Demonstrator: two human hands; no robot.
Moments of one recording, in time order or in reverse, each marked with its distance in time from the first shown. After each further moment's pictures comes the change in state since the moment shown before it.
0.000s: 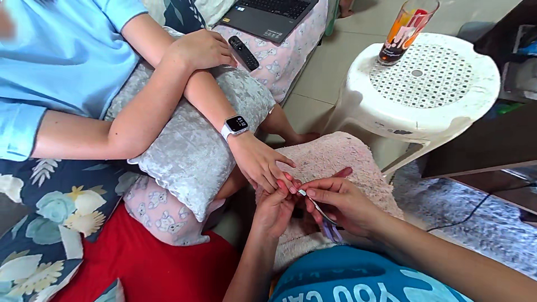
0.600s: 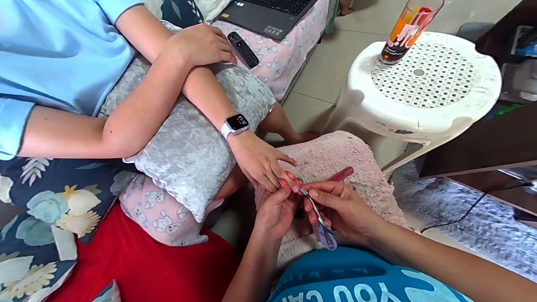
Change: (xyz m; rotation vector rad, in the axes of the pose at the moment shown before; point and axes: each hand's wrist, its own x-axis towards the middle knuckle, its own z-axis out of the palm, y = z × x) left_hand 0.001 -0.003 0.004 -0.057 0.030 -0.003; right_hand -0.003 0.014 0.006 0.134 0.038 -0.043
